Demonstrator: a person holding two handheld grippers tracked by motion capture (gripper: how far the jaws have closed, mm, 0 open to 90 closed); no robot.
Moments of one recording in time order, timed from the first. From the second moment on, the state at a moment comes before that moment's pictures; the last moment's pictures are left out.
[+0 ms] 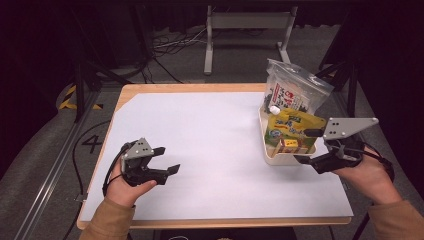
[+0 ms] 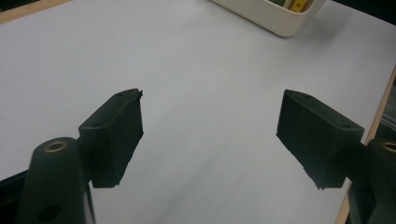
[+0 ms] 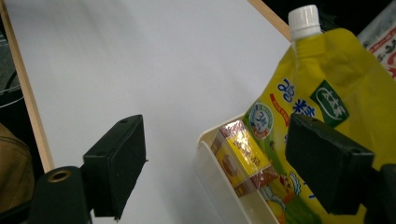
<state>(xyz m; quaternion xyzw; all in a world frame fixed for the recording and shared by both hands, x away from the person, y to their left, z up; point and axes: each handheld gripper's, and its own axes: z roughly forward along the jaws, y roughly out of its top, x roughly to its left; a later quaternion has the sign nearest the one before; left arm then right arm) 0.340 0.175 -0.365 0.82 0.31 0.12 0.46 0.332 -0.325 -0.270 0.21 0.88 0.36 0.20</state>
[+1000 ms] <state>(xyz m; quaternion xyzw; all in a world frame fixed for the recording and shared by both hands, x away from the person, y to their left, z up) 0.326 0.211 -0.385 0.79 0.34 0.14 0.49 0.321 -0.378 -0.346 0.35 0.82 0.39 0.22</state>
